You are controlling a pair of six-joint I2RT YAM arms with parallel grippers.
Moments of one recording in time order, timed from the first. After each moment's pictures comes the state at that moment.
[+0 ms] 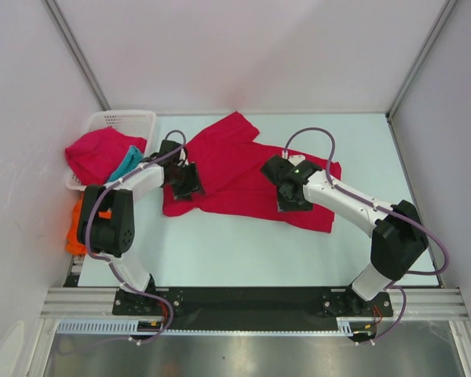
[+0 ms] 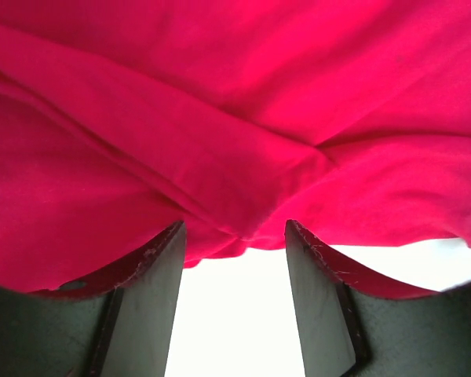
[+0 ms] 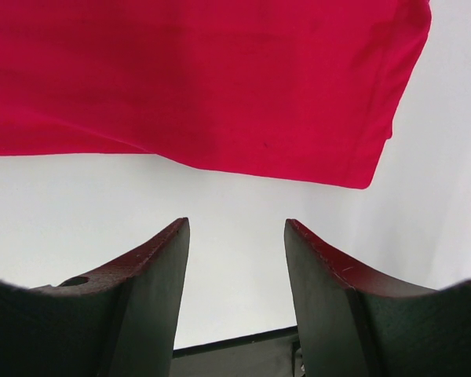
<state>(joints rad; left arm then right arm) -0.20 1.74 1.11 -0.51 0.24 -0.47 0.74 1.62 1.31 -1.02 0.44 0.69</state>
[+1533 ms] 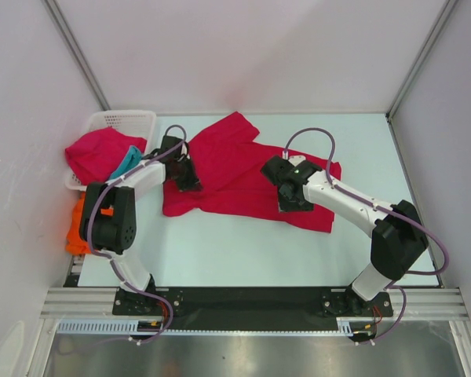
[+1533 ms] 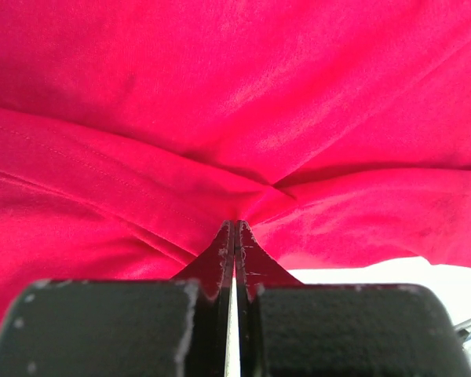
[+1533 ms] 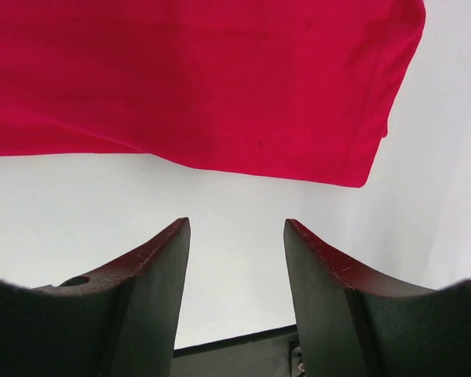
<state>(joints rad) -0.21 1.77 1.16 -0.44 0.25 -0.52 0.73 1.62 1.31 -1.03 0.45 0.70</state>
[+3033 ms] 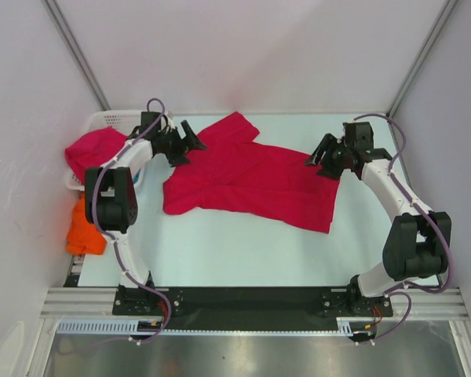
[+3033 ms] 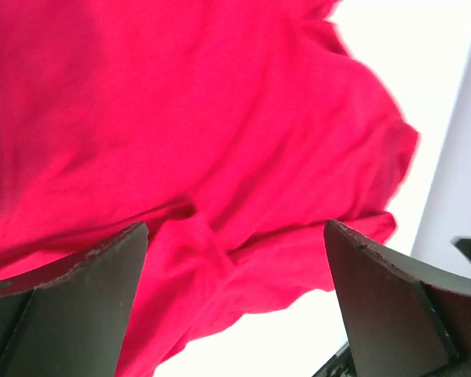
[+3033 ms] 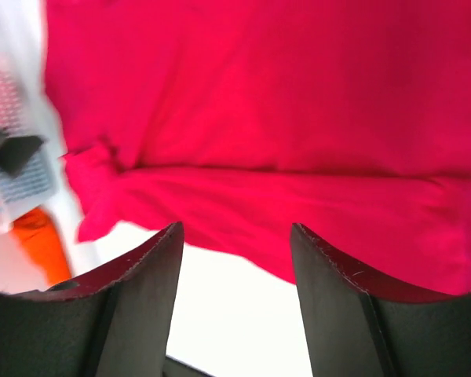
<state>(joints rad) -0.04 1.98 1.49 -0.35 0.57 -0.55 0.10 1.52 1.21 -0.52 -0.29 0.63</state>
